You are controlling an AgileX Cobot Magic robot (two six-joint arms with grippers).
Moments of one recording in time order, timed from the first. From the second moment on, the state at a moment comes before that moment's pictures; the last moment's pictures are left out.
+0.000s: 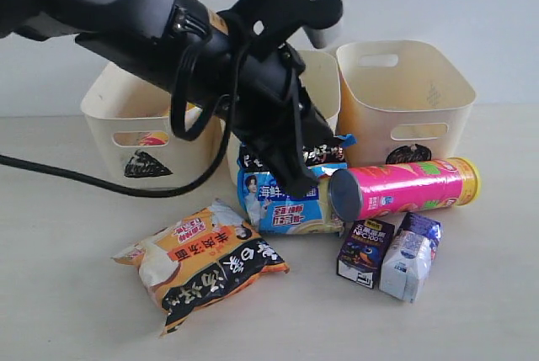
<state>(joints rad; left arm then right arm) -0.80 1.64 -1.35 -0.32 0.59 0.80 0.08 0.01 0.00 -0.01 0.33 0.00</state>
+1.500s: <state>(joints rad) -0.91 2.41 -2.25 -0.02 0.92 0.59 0.08 0.01 0.00 -0.01 0.33 0.00</state>
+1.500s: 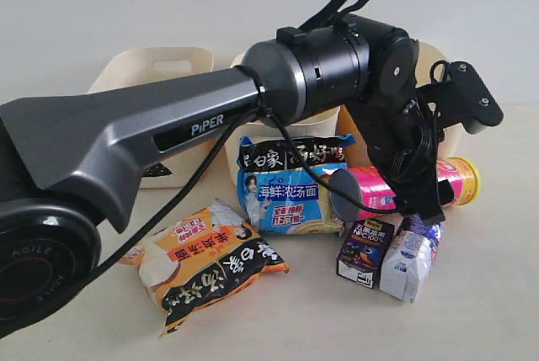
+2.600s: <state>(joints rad) -0.89 2.49 -2.25 0.02 0.81 0.57 0.08 0.01 0.00 -0.01 0.33 0.00</state>
